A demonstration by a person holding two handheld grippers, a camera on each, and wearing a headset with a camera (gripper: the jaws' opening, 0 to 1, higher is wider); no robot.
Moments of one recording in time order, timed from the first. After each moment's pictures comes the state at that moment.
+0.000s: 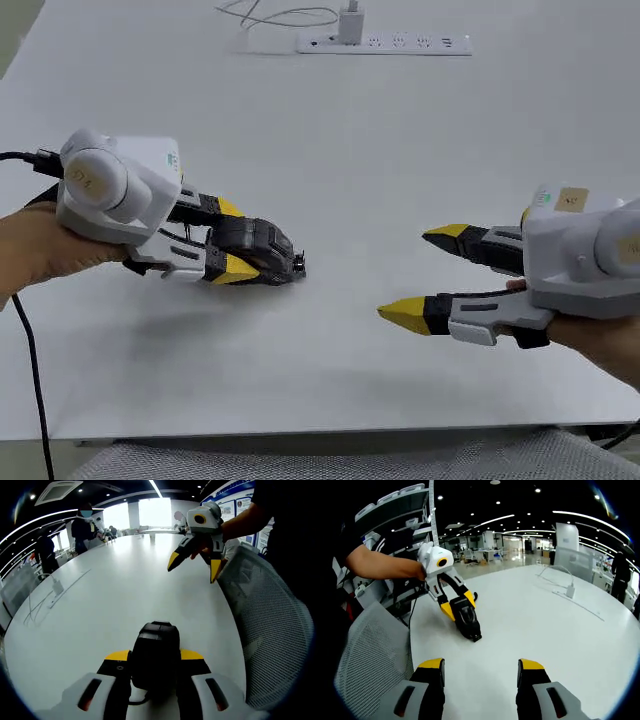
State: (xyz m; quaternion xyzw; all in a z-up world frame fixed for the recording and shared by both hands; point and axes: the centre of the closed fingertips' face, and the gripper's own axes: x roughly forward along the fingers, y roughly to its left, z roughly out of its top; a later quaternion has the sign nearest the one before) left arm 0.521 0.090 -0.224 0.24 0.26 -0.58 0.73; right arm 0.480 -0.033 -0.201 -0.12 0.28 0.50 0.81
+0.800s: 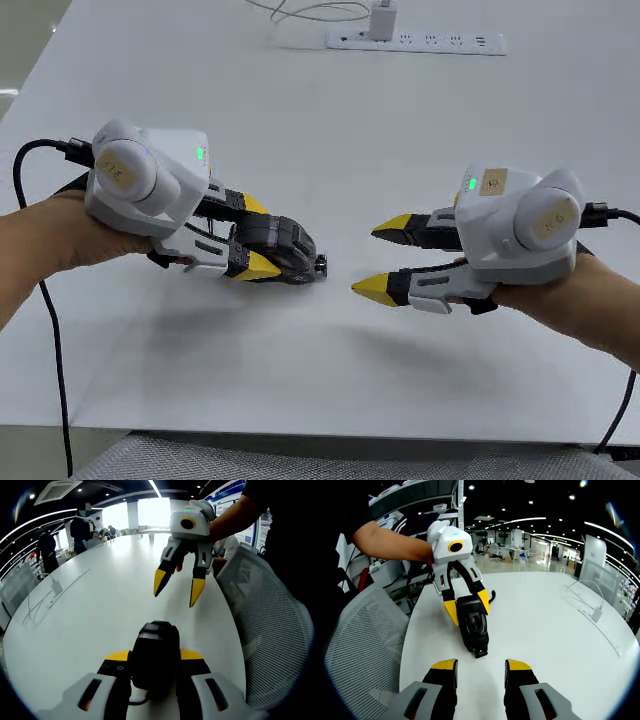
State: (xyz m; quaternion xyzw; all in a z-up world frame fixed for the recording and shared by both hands) left arm 0.521 0.090 -0.224 0.24 0.26 -0.59 0.73; right arm 0.505 0.020 -0.222 -0.18 0.26 0.58 0.75
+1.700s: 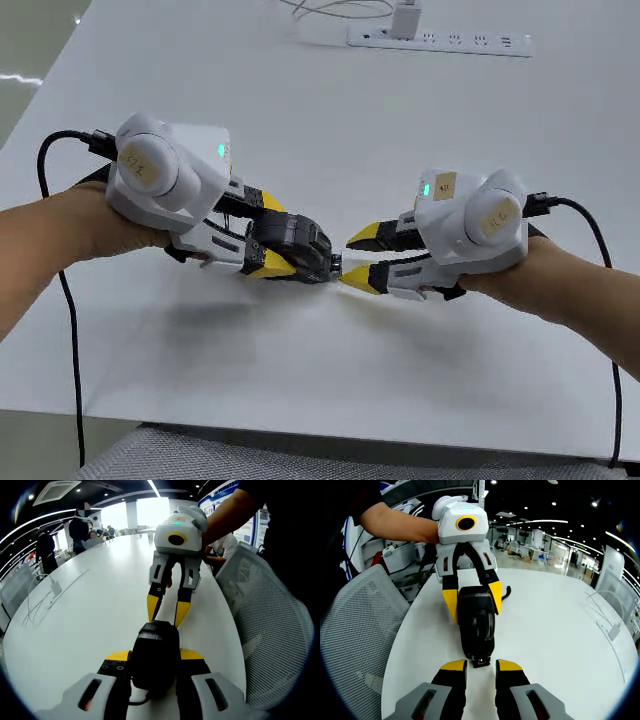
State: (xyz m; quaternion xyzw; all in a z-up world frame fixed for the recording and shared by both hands) left arm 0.521 0.090 -0.224 0.24 0.26 -0.59 0.73; right arm 0.514 0.051 -0.252 -0.23 0.25 0.63 0.70
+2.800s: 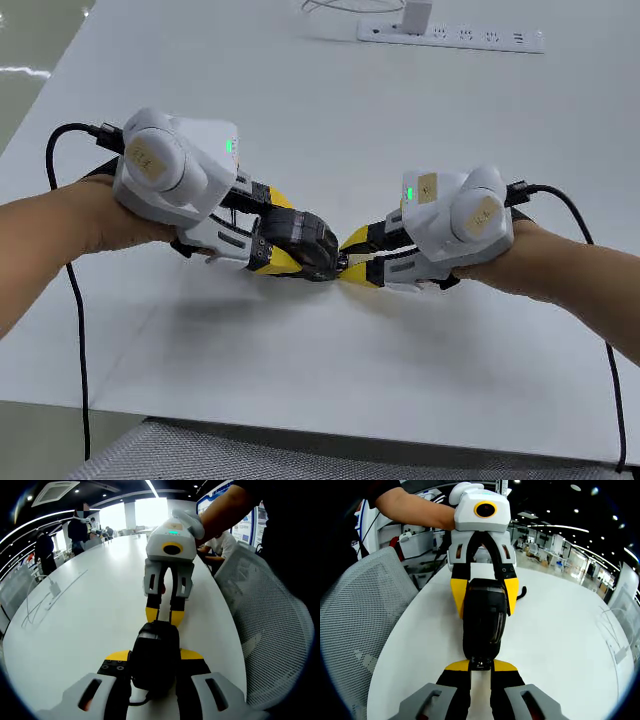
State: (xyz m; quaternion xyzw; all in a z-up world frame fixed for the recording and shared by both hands) left arm 0.520 0.090 -0.224 0.24 0.26 -0.59 0.72; right arm 0.510 0.060 -0.263 -0.29 0.22 0.68 0.64
